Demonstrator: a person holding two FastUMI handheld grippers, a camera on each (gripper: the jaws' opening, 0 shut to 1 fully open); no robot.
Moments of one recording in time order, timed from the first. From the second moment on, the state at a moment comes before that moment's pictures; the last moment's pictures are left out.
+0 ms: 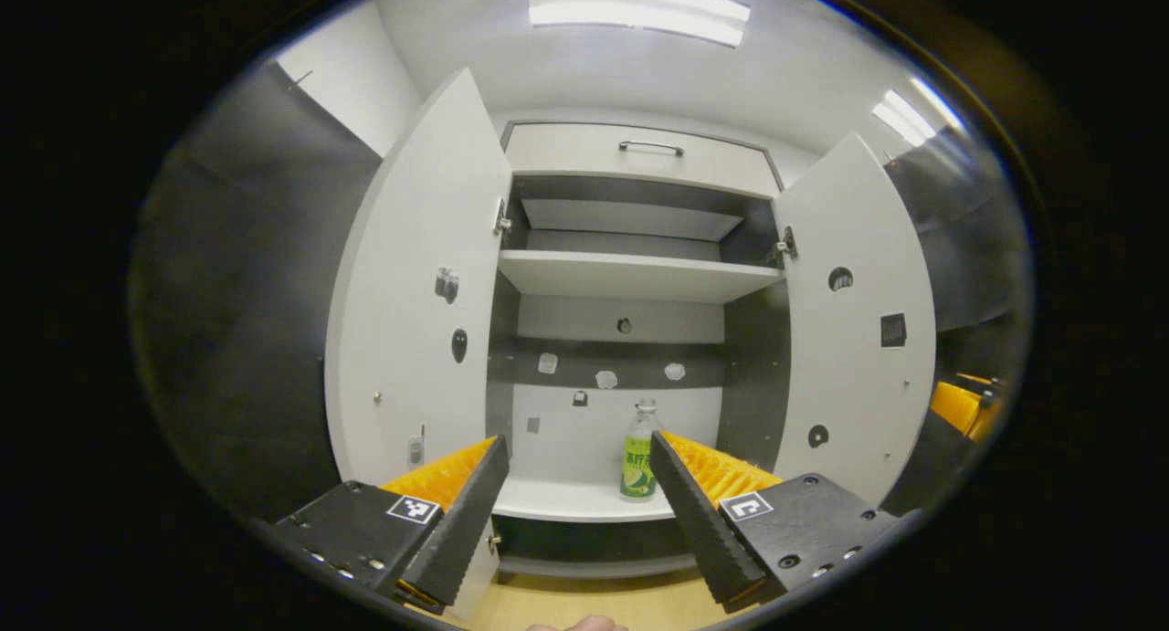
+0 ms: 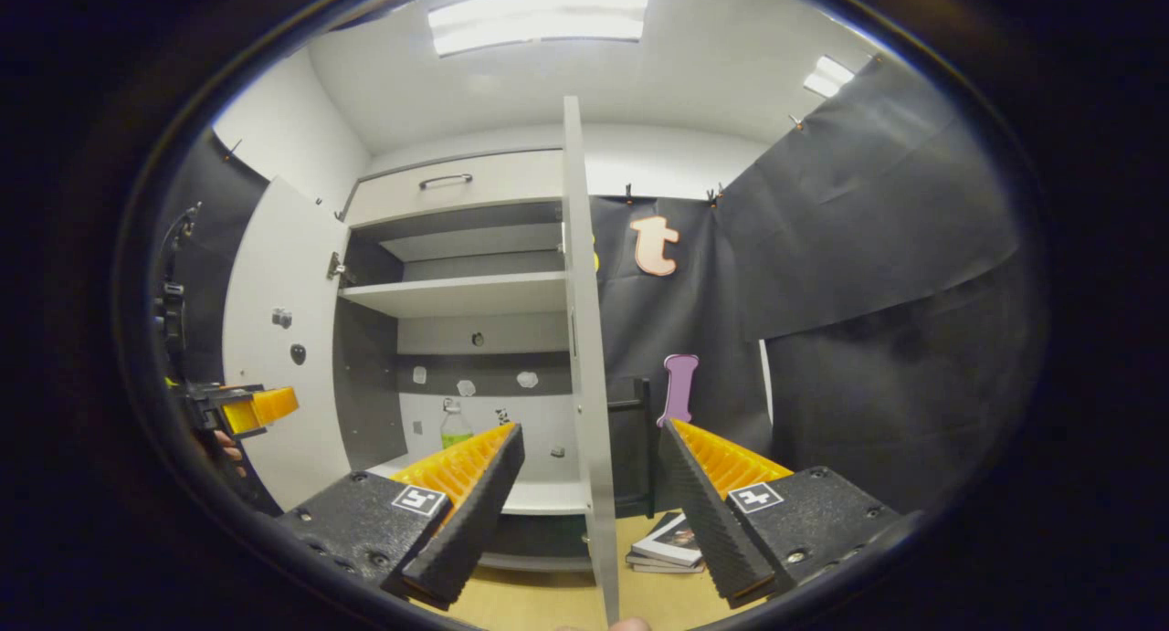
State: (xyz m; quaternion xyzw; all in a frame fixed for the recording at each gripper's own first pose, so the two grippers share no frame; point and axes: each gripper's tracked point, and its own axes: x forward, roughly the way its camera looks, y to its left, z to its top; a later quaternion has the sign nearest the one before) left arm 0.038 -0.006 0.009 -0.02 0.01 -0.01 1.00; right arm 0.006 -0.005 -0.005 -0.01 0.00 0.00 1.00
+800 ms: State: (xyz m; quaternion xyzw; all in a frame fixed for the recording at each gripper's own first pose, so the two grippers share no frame) left arm 0.159 -0.077 -0.013 -0.02 0.00 -0.08 1.00; right arm 0.000 -0.068 -0.009 -0.03 0.00 -0.10 0.99
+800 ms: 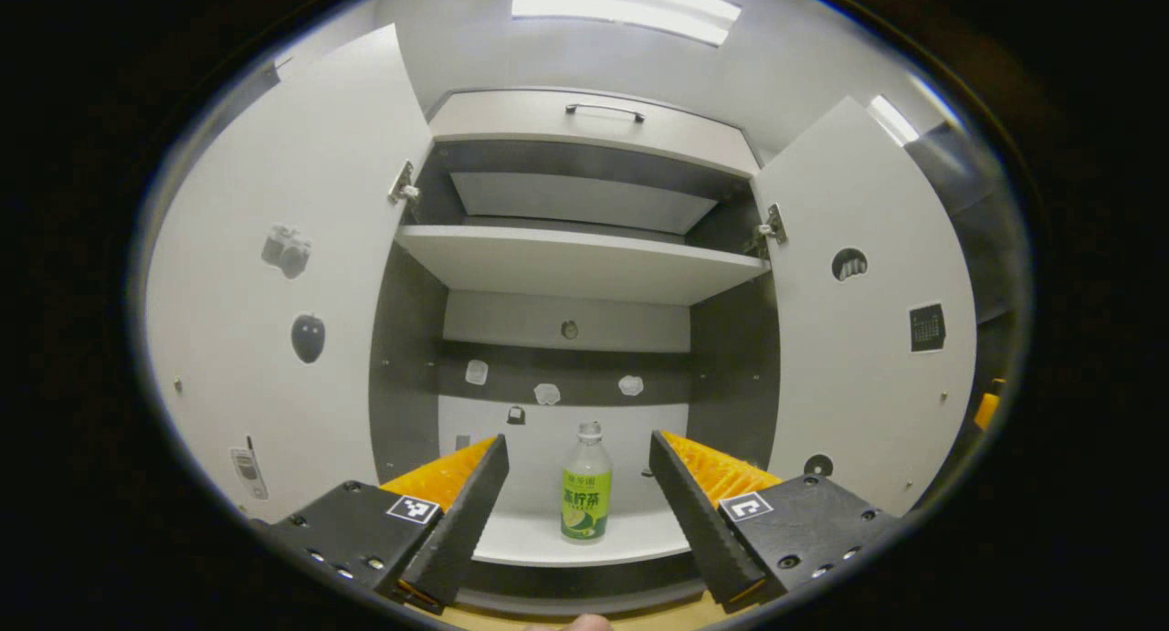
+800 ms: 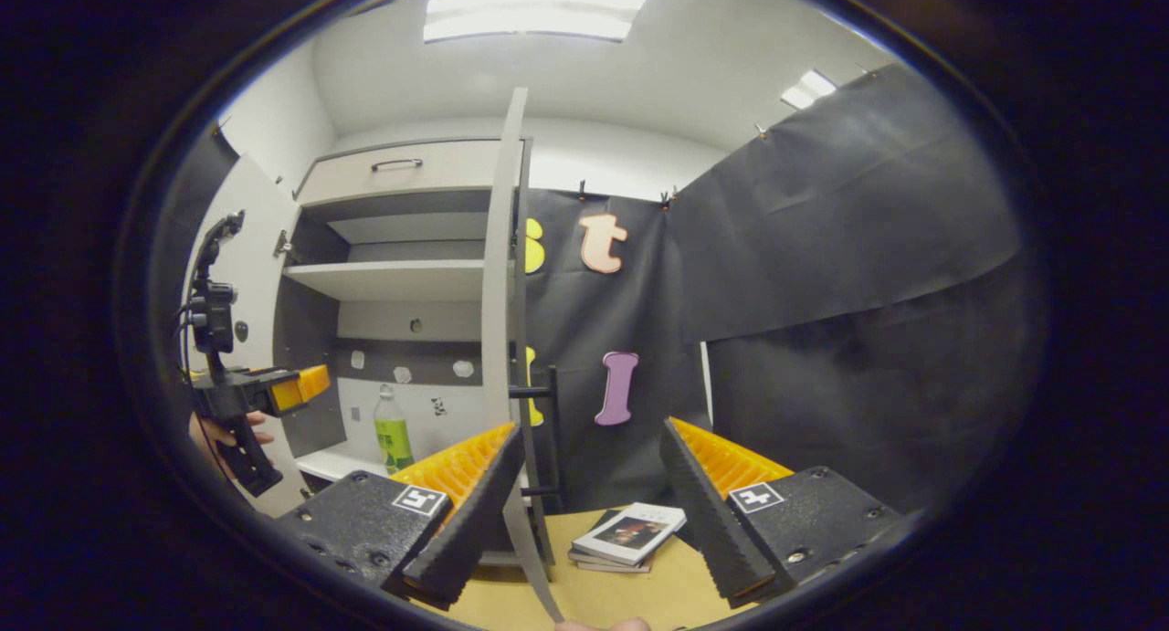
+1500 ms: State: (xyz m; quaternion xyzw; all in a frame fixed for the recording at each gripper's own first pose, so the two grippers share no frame) left arm 0.260 -0.099 -0.096 0.02 0.07 -0.09 0.99; right arm -0.024 -0.112 -0.009 -0.04 0.00 -0.19 0.98
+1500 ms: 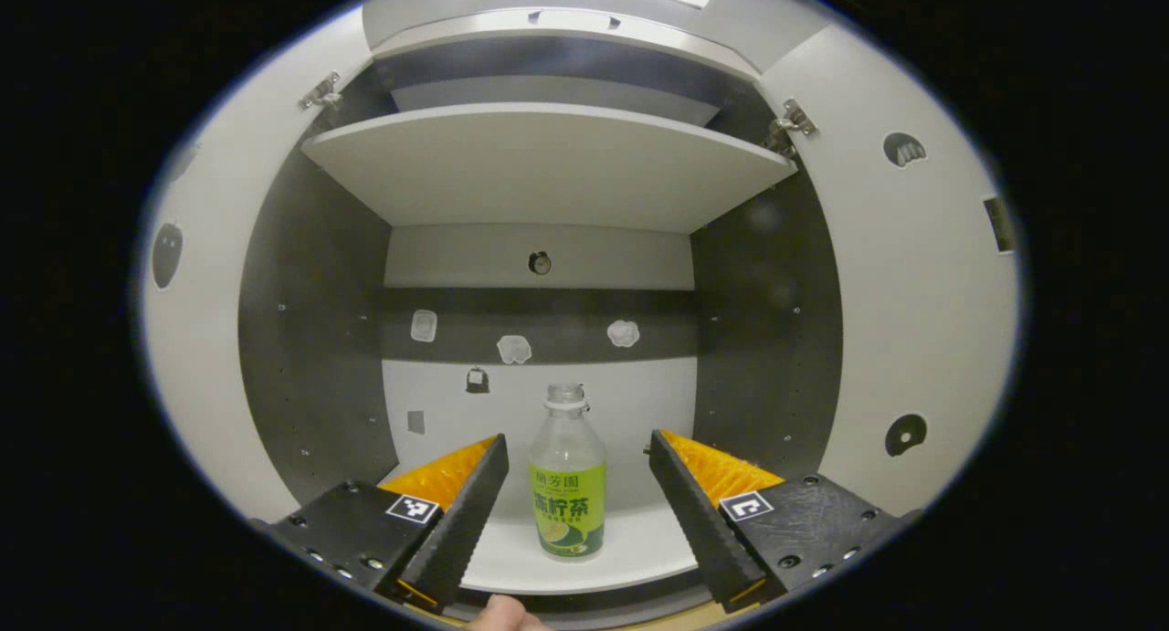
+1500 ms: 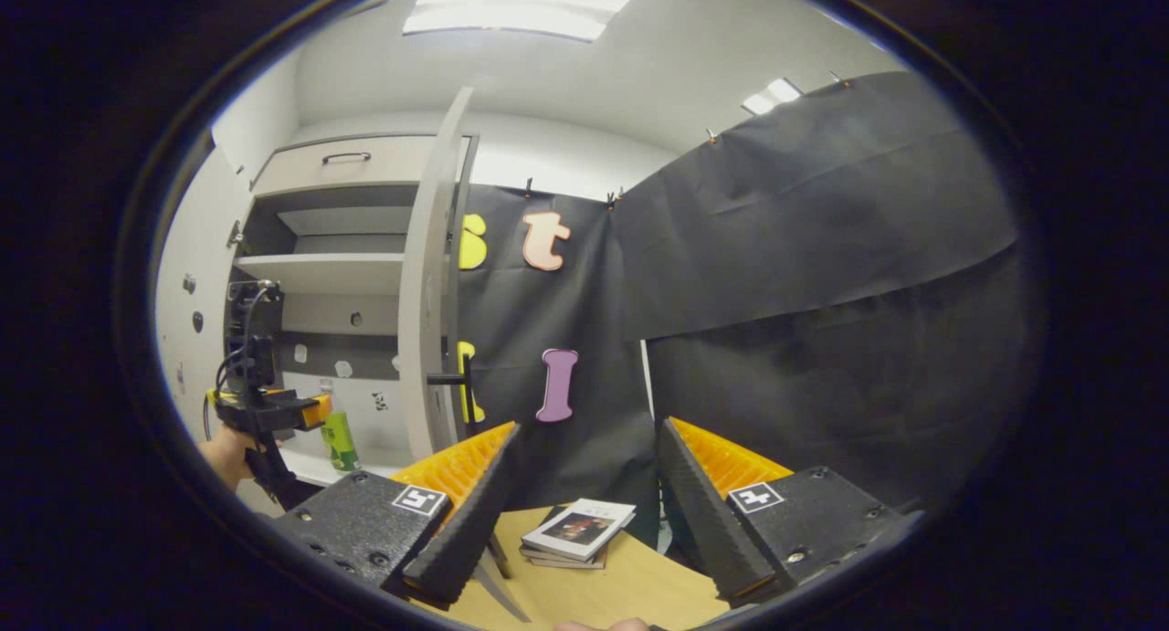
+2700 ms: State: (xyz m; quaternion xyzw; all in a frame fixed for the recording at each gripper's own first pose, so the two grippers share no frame) left arm 0.318 -0.098 -0.160 0.05 0.14 -0.09 0.99; right arm -0.069 -0.114 -0.016 -0.03 0.02 -0.22 0.97
